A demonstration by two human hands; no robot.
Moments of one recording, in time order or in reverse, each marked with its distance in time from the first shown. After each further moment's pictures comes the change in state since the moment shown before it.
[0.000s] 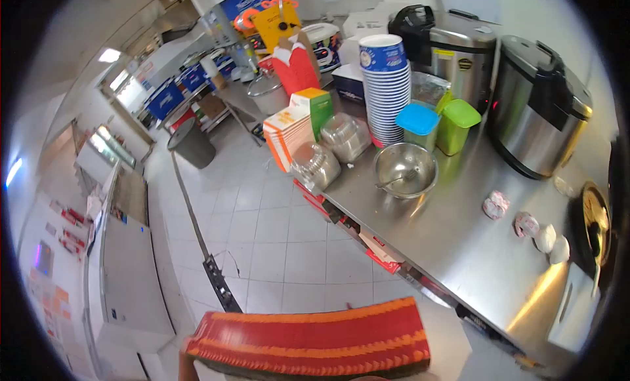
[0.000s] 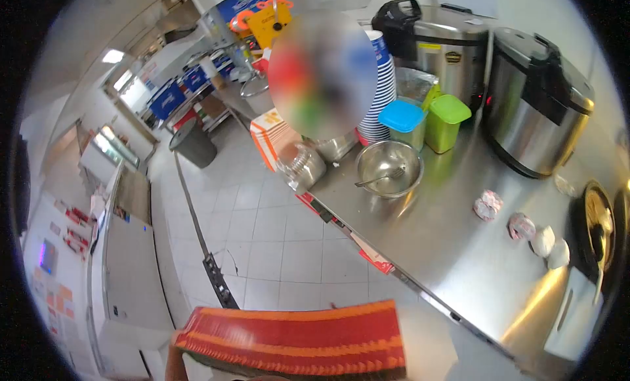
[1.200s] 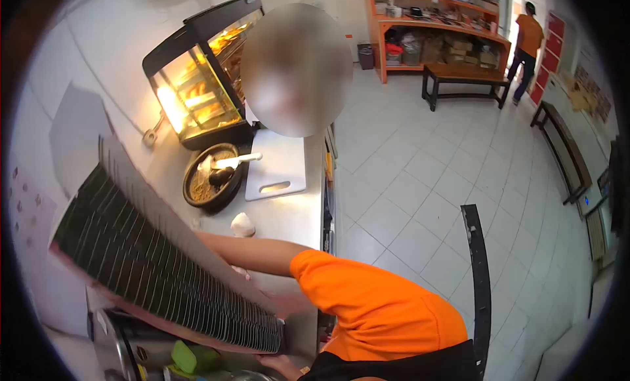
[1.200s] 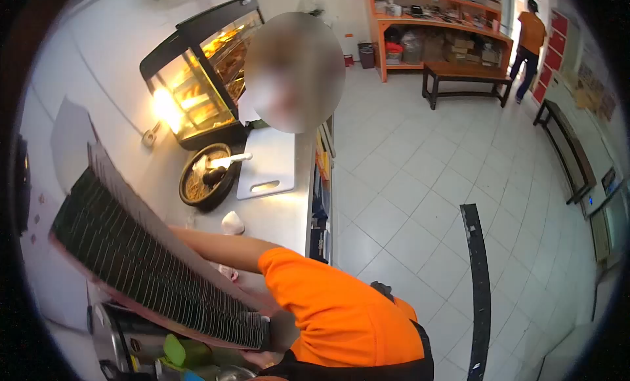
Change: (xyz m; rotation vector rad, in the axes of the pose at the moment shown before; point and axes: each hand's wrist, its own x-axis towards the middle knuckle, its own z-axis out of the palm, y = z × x) left_hand 0.289 -0.072 0.761 0.331 -0.988 0.032; right_hand -0.156 -0.476 -0.143 -0.002 0.649 -1.136
